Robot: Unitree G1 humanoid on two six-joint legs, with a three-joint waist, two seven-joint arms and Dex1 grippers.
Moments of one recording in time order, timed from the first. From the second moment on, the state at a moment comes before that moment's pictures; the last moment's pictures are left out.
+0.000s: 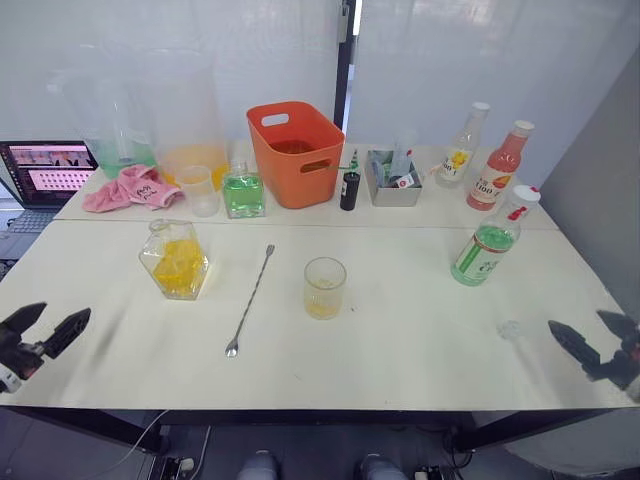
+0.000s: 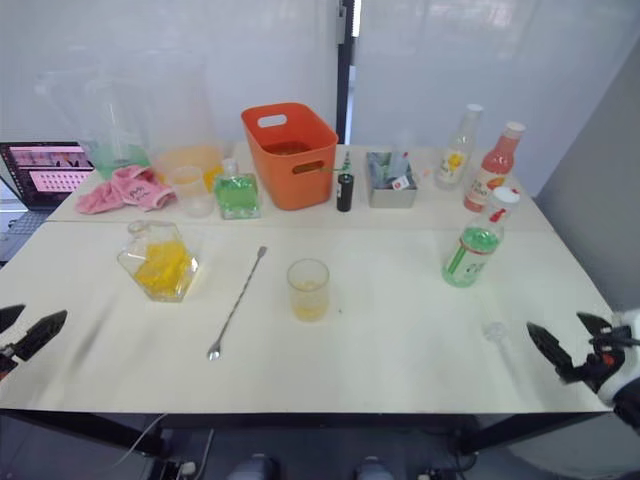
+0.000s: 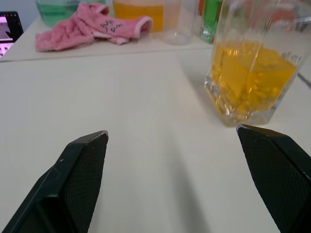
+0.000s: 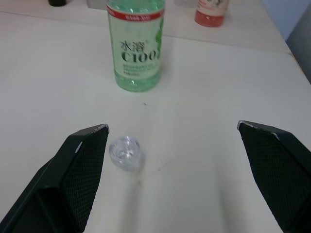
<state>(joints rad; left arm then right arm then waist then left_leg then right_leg) 0.10 0.75 0.76 0.25 -0.51 0.22 -0.91 0.29 -0.65 -0.73 -0.23 0.55 0.44 0.67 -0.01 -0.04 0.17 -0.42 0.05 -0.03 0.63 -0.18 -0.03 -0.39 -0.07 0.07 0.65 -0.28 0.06</state>
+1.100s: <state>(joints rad) 0.06 0.74 0.32 -0.41 -0.75 0.44 -1.07 -0.30 -0.72 -0.46 -0.15 0.56 0.62 0.47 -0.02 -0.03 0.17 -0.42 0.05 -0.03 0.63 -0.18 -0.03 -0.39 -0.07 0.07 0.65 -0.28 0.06</state>
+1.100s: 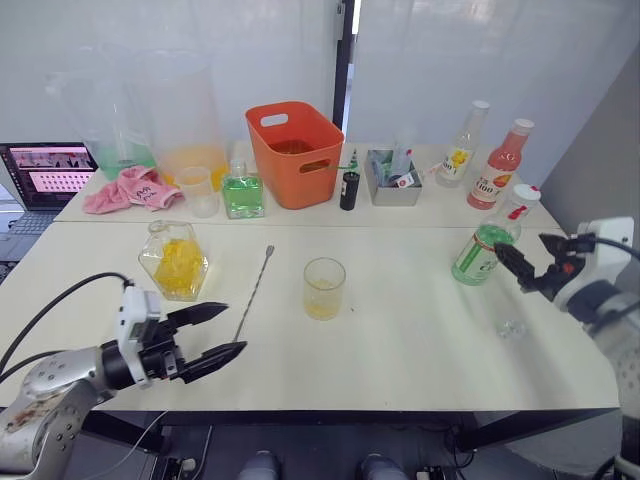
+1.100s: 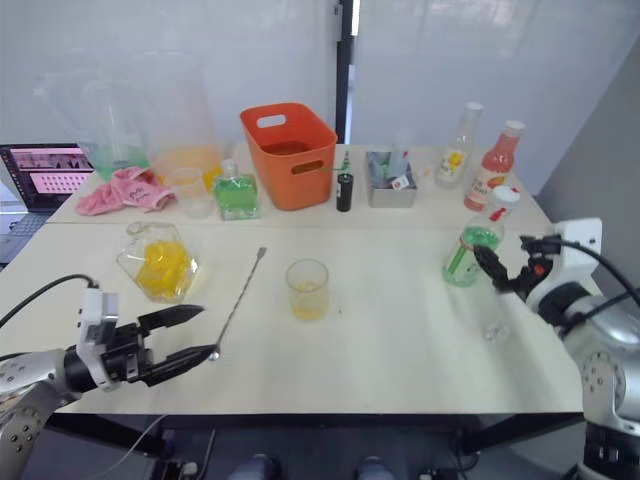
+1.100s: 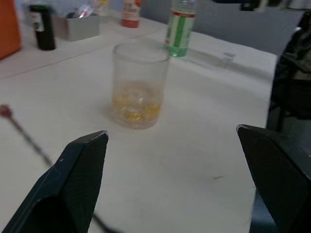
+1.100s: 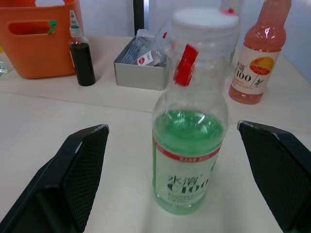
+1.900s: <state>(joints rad) 0.01 0.74 0.24 -0.46 -0.79 0.48 -1.03 -0.62 -0.71 -0.33 0.28 0.44 0.49 0.56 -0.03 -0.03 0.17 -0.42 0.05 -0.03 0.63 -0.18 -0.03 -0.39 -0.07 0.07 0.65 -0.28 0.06</state>
